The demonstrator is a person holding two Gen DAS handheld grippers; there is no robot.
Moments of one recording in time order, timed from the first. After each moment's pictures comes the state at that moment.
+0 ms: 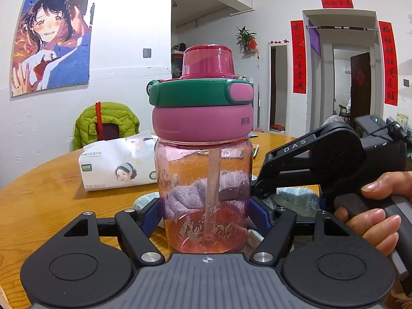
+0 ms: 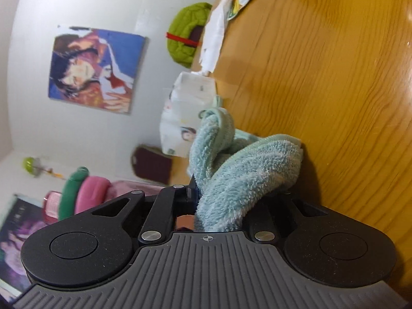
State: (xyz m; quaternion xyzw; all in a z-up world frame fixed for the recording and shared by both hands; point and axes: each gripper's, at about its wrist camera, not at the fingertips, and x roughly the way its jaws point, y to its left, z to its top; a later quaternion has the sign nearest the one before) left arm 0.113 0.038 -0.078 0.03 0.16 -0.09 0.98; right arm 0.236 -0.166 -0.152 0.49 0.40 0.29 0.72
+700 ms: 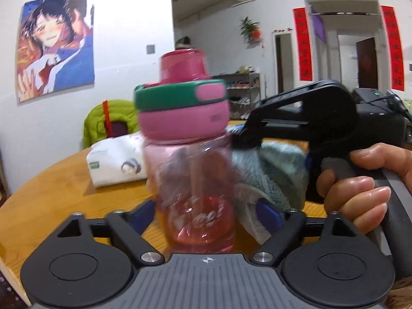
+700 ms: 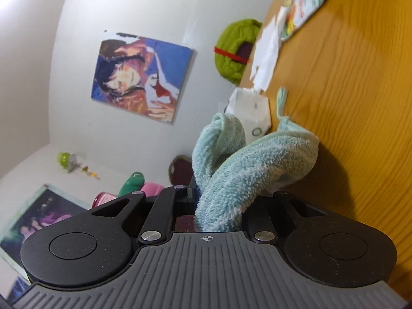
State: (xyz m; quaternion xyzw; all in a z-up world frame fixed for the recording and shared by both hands) left arm 0.096 0.019 -0.076 0.07 0.17 -0.06 0.98; right arm 0.225 -0.175 -0.131 0.52 0.32 0.36 0.71
